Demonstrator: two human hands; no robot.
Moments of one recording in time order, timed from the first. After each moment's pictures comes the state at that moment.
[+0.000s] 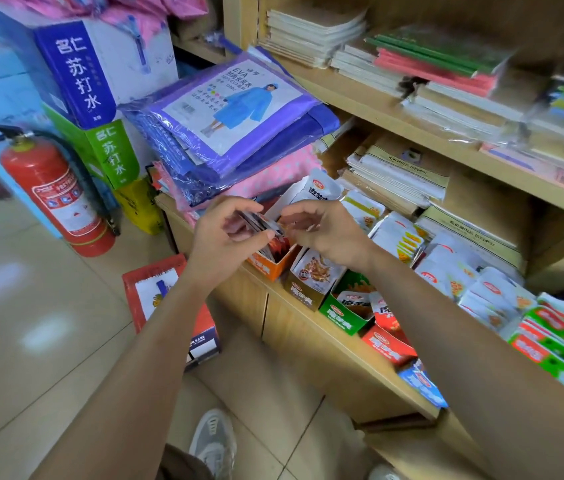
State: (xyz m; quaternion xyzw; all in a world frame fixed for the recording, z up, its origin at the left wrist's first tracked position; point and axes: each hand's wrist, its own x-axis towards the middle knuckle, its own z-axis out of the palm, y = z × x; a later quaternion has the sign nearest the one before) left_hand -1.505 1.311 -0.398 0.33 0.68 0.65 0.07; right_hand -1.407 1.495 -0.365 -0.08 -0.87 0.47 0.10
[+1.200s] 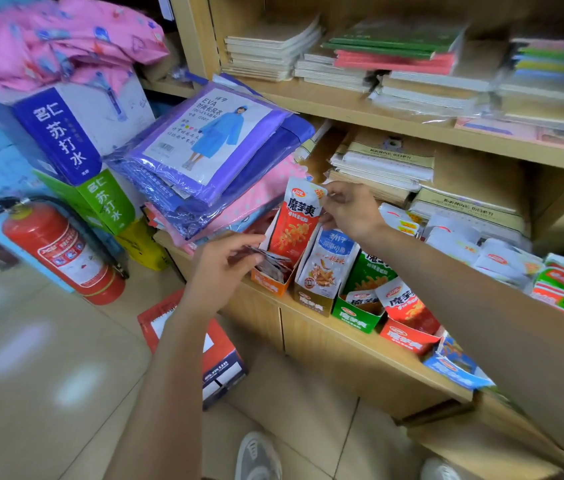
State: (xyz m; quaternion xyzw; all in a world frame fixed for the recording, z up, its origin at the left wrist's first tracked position) left_hand -1.524 1.305 -0.397 0.44 0.75 0.49 0.05; right_hand -1.415 1.534 -0.366 -0.31 -0.77 0.52 0.22
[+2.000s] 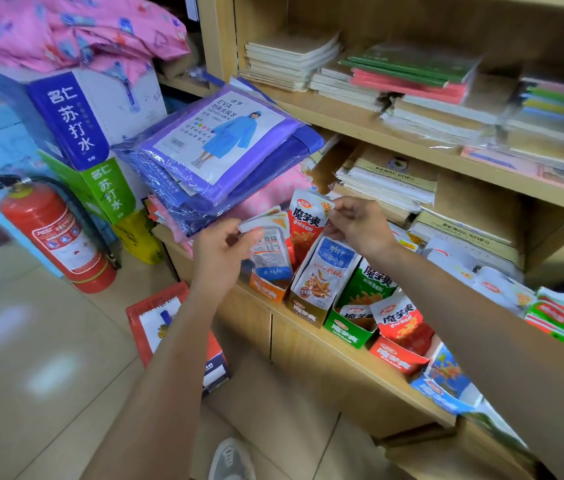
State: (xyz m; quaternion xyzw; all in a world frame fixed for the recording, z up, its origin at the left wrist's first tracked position) left_hand -1.526 1.328 -0.396 0.28 0.75 0.60 0.08; right_hand -1.399 1.534 -0.357 -0.27 -0.77 0.53 0.20
